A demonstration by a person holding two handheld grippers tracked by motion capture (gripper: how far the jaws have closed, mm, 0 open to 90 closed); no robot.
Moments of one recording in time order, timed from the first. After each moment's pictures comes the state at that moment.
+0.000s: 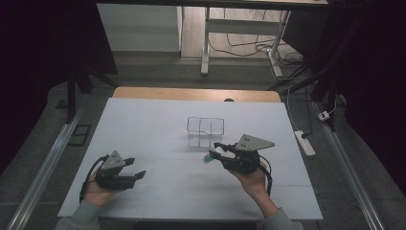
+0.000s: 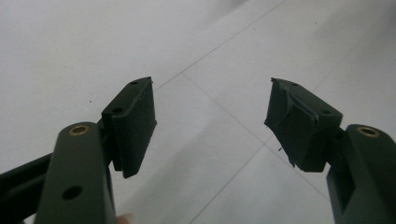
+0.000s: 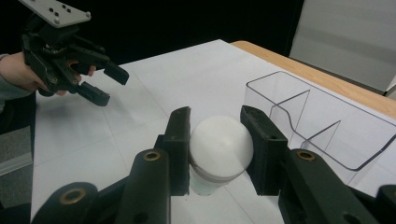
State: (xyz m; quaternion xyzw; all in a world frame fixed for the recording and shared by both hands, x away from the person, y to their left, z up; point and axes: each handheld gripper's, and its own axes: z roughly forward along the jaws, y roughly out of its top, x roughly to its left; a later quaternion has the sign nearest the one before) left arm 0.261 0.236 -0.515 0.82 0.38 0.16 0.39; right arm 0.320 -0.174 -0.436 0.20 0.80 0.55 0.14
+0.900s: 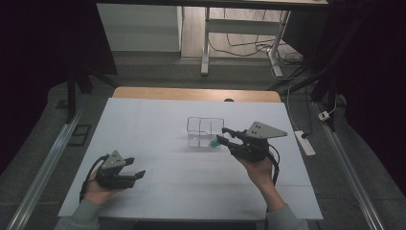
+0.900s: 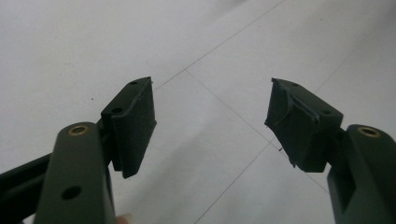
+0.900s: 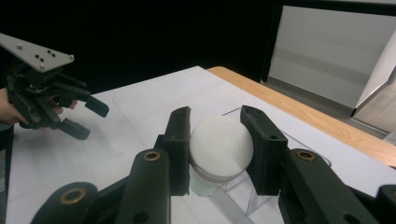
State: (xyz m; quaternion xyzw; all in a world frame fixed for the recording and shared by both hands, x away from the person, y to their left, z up) left arm 0.264 0.237 -0.517 0.82 0.38 0.16 0.39; right arm 0.335 -0.188 -0.402 0.22 0.77 0.57 0.17
